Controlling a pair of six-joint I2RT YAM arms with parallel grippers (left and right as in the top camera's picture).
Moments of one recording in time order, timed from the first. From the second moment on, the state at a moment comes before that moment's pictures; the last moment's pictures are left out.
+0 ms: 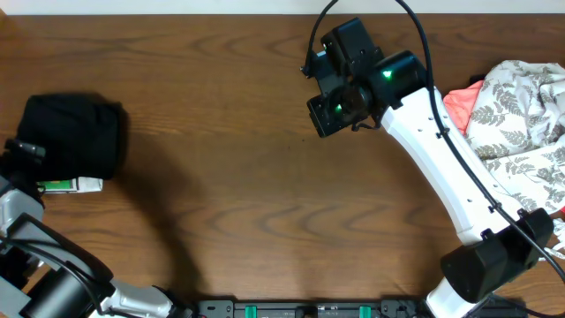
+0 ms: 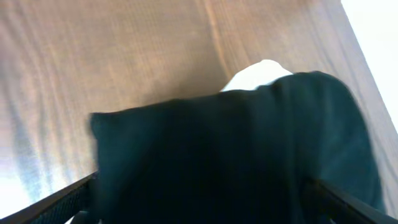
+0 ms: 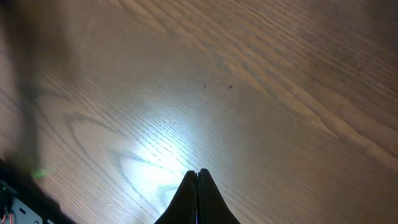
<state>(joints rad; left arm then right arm) 0.90 1.74 1.00 -0.01 0.17 -0.52 0.51 1.81 1.84 -1.21 -0.19 0.07</state>
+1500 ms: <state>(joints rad) 0.90 2.06 1.13 0.28 0.62 -0.60 0.51 1.81 1.84 -1.26 -0.19 0.04</state>
